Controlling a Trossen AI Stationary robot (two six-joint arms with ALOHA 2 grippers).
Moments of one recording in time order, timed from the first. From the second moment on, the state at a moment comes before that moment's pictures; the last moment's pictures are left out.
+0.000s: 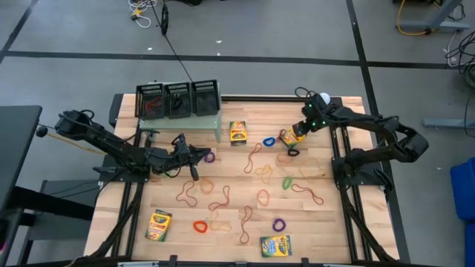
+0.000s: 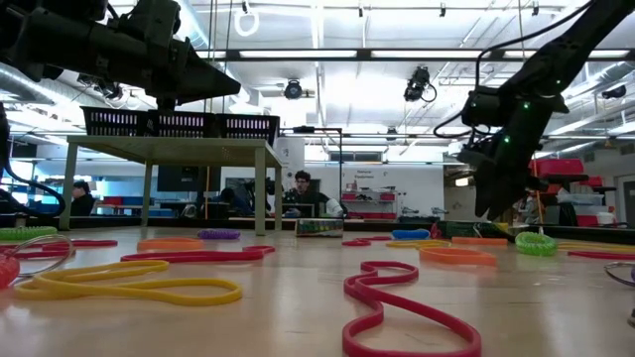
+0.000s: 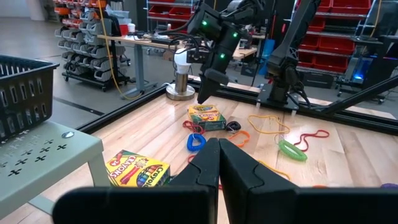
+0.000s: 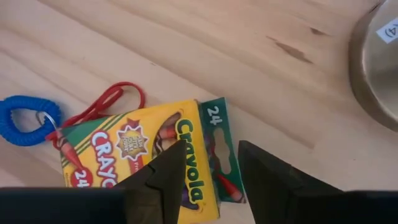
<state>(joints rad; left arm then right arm) -0.29 1.13 0.26 0.82 -0.72 -0.11 -0.87 1.28 0.58 -0.43 -0.10 0.25</state>
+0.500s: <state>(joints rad) -0.29 1.13 0.26 0.82 -0.72 -0.11 -0.86 1.38 0.58 -0.36 -0.17 0.24</state>
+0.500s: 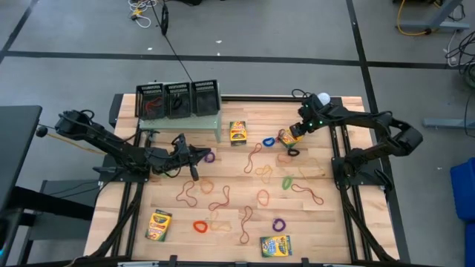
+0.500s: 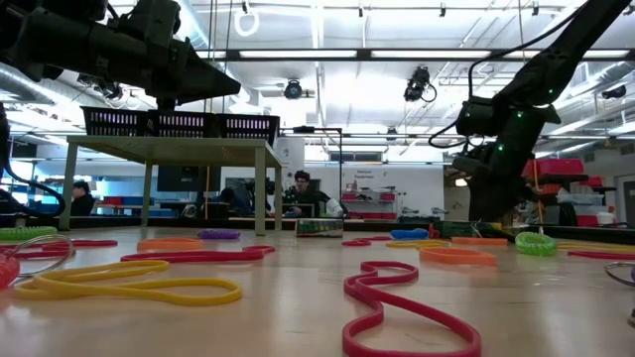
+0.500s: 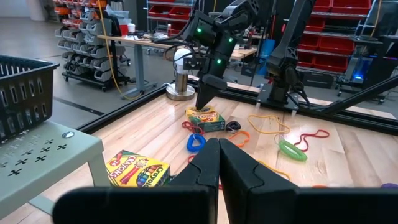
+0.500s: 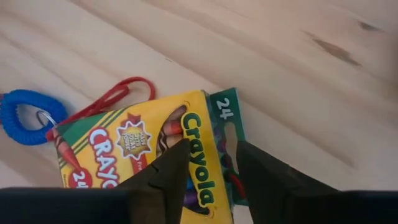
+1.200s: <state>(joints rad) -0.29 1.13 0.26 0.82 -0.72 -0.11 -0.84 1.34 0.58 -0.38 -0.17 0.19</state>
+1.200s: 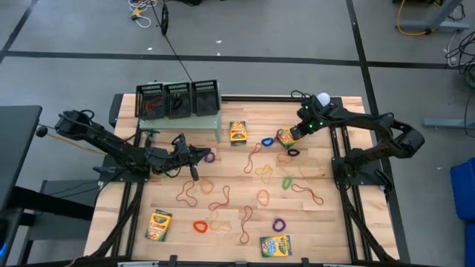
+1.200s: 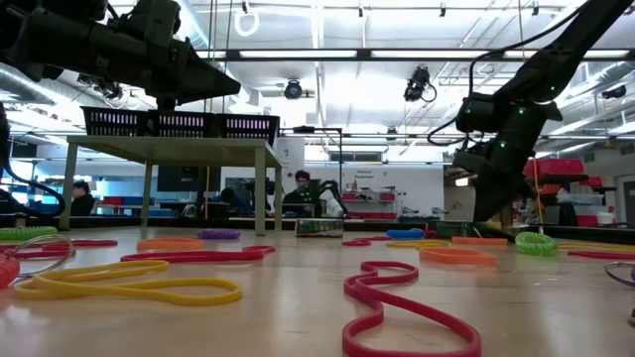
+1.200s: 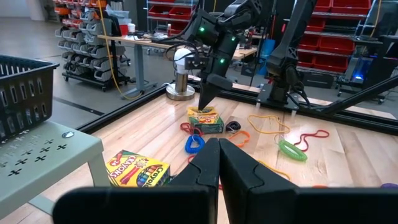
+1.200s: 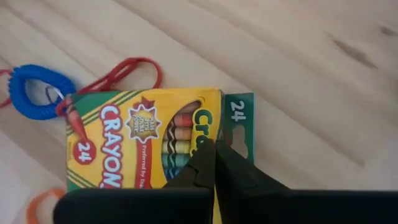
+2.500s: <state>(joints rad) -0.29 1.13 0.26 0.82 -0.72 -0.11 0.16 1.22 0.90 -0.52 0.83 0.30</state>
